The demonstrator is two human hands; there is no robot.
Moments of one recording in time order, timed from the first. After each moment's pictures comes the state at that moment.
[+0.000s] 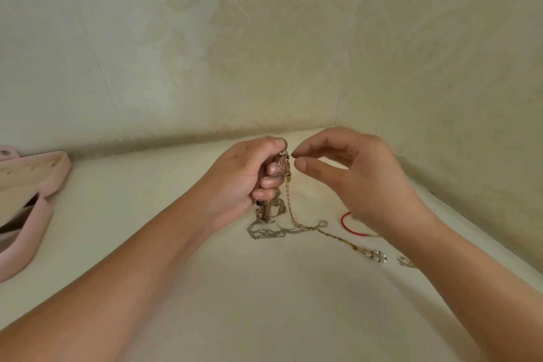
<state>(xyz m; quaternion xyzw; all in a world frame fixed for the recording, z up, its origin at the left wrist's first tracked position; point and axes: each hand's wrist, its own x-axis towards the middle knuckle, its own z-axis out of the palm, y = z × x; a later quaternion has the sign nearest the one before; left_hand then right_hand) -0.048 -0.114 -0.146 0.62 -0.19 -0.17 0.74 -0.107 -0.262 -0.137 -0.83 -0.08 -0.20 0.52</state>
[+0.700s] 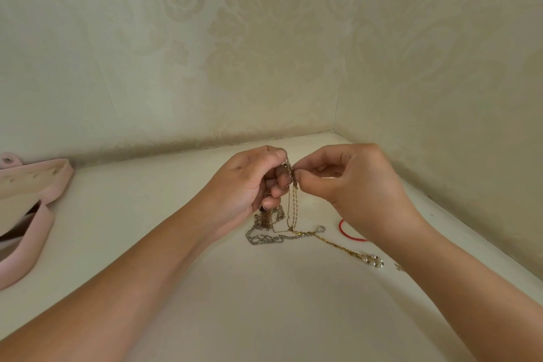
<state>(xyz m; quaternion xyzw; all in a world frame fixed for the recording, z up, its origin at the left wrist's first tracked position) -0.051 -0.115 -0.150 0.62 -0.22 -0.17 0.73 -0.109 -0.257 -0.136 -0.84 -0.04 -0.19 0.51</state>
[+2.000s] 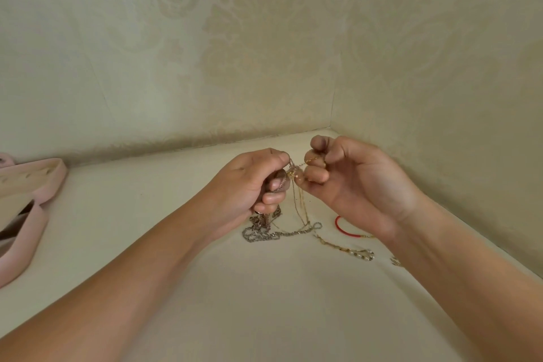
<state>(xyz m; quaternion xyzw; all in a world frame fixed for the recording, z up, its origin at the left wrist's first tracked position) -0.054 -0.117 -0.152 0.65 -0.22 -0.20 0.69 -0.100 -0.269 -0.133 -0.47 -0.04 0.06 0.88</state>
